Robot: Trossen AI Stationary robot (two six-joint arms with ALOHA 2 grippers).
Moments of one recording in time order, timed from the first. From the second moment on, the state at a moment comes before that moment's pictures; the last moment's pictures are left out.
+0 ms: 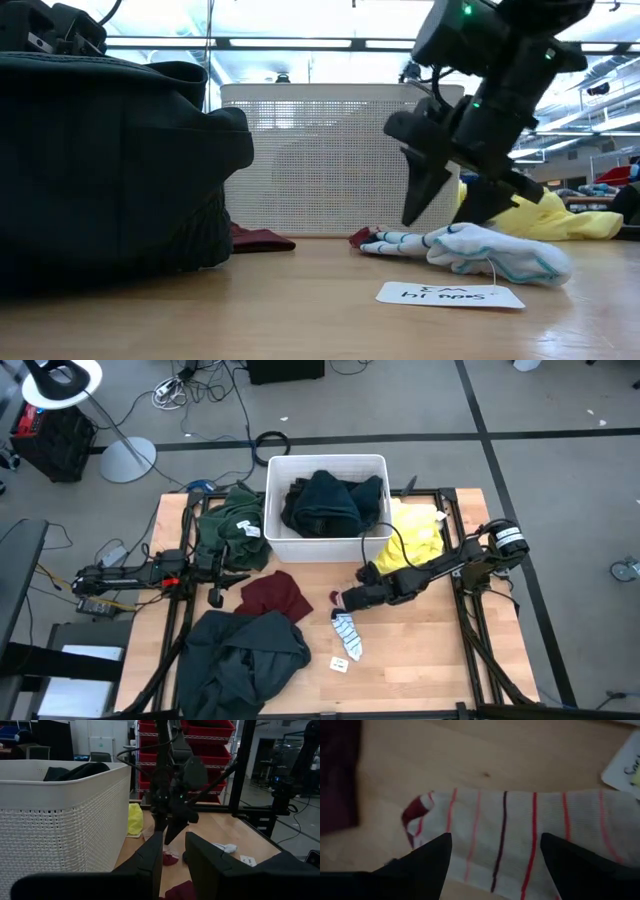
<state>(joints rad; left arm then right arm) 0.02 0.00 0.01 0.06 0.04 -0.06 0.23 1.68 0.85 -0.30 0.40 1.32</state>
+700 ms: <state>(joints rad) 0.02 0.00 0.01 0.06 0.04 -0.06 0.22 1.68 0.82 -0.38 0.40 1.14</state>
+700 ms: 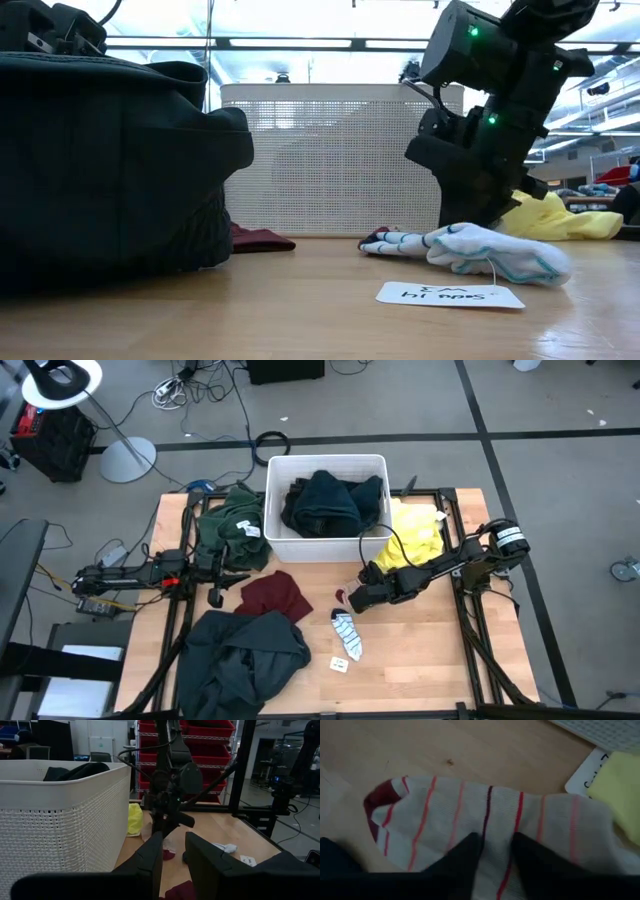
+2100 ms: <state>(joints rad) 0.02 0.00 0.01 0.06 0.04 -0.06 0.04 1.59 1.71 -0.61 0.47 0.12</state>
